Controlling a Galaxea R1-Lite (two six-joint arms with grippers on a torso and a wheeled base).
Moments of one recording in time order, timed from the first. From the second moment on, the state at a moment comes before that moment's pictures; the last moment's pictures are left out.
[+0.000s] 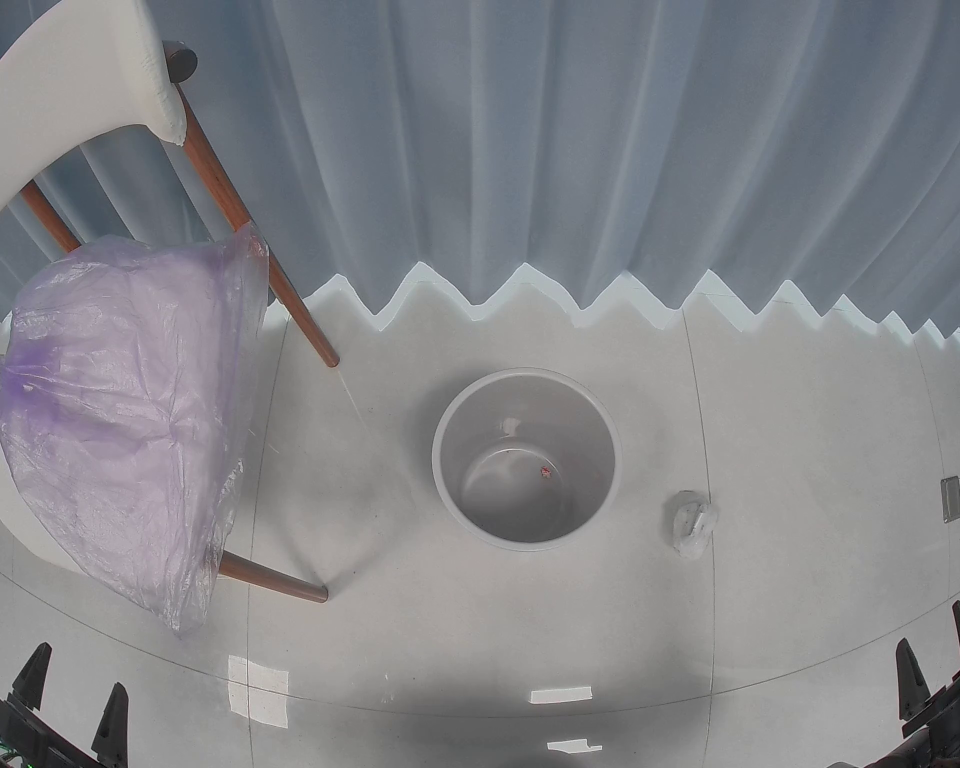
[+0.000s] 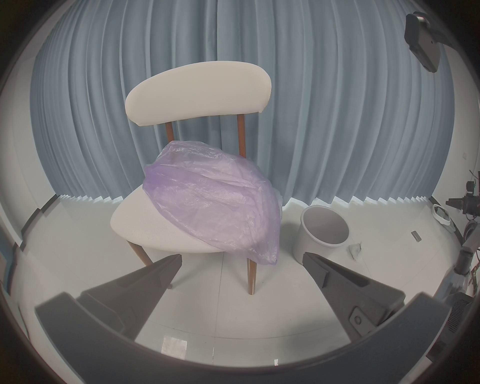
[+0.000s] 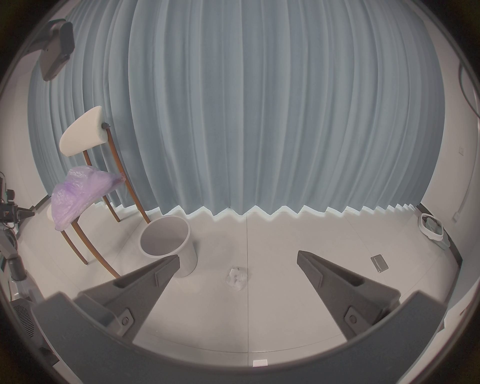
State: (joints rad) left arm 0.00 0.02 -0.02 0.00 -0.01 0.01; right arm 0.00 0.02 -0.02 0.00 0.02 0.00
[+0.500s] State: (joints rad) left arm 0.00 0.02 -0.02 -0.06 -0.03 0.03; right arm 0.00 0.02 -0.02 0.00 0.02 0.00
